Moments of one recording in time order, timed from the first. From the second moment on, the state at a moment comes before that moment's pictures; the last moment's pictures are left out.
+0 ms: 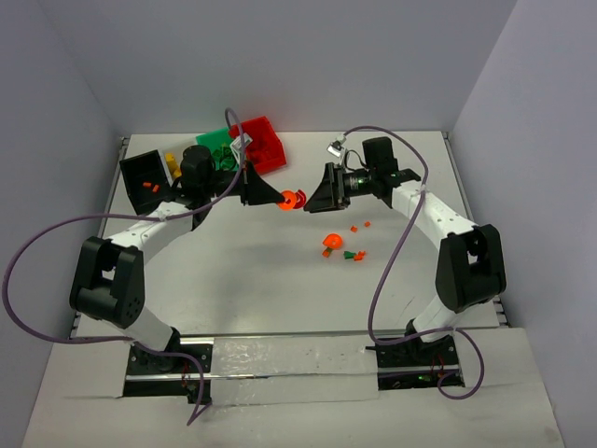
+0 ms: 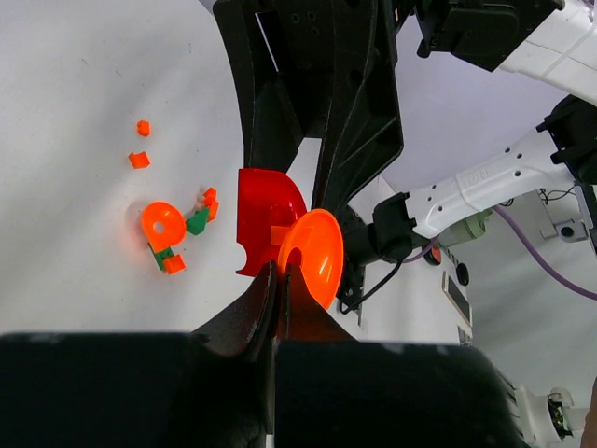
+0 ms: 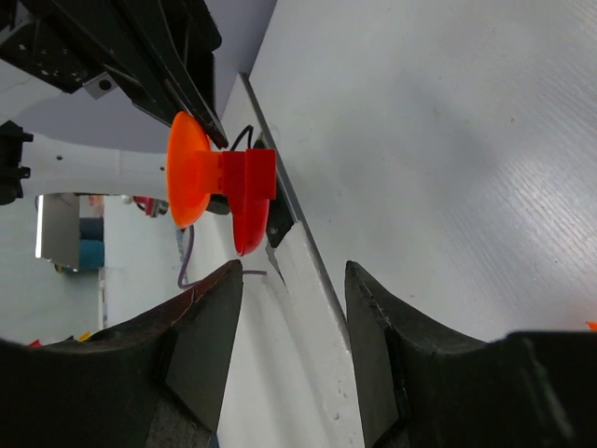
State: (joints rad) left arm -0.35 1.57 1.02 0.41 1.07 -0.67; right arm 0.29 1.61 1.22 -0.33 -1.08 0.43
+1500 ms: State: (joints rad) left arm -0.41 1.57 0.90 0.73 0.89 -0.90; right arm 0.32 1.61 1.14 0.02 -1.07 0.76
